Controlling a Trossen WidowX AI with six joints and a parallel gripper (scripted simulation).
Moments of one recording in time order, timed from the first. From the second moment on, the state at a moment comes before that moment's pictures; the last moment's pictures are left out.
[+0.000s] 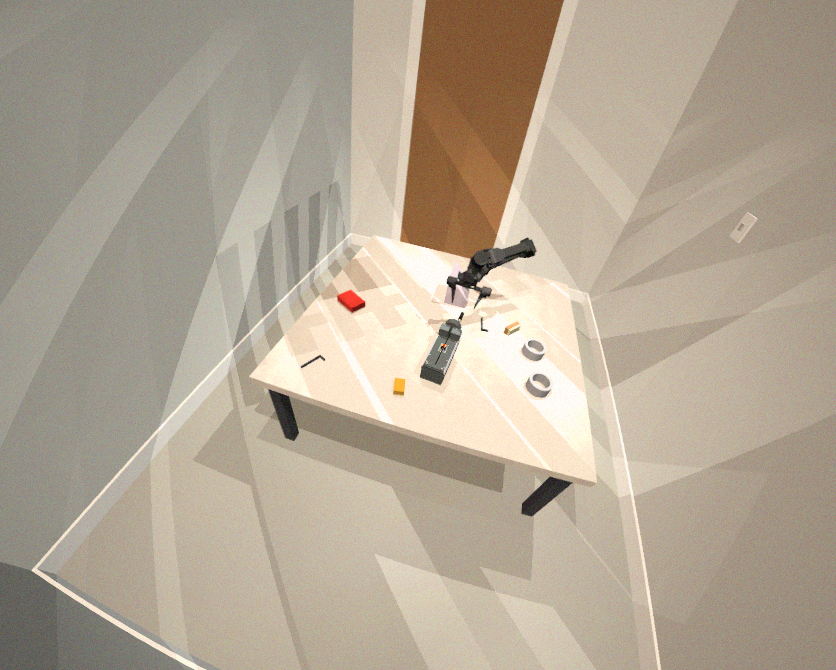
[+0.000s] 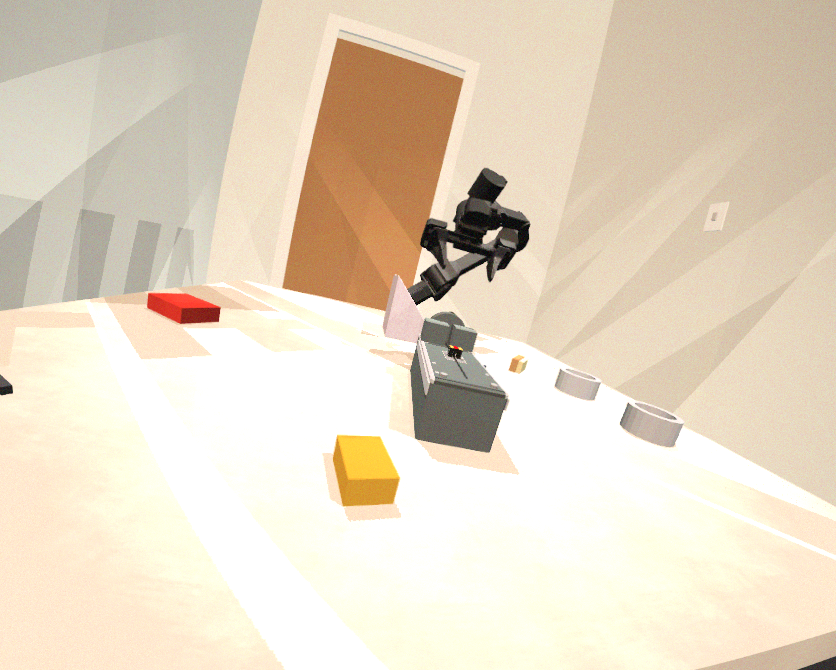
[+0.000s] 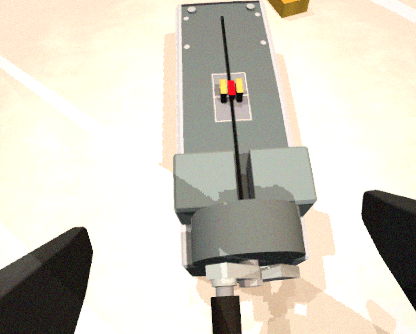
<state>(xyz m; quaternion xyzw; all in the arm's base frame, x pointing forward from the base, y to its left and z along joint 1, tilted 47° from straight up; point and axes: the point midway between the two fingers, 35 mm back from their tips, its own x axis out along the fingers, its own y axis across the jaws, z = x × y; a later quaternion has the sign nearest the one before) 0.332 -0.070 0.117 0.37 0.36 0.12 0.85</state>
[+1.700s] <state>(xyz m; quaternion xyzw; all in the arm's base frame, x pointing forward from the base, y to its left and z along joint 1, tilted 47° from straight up) 0.312 0.003 0.057 0.39 0.35 0.09 0.85</state>
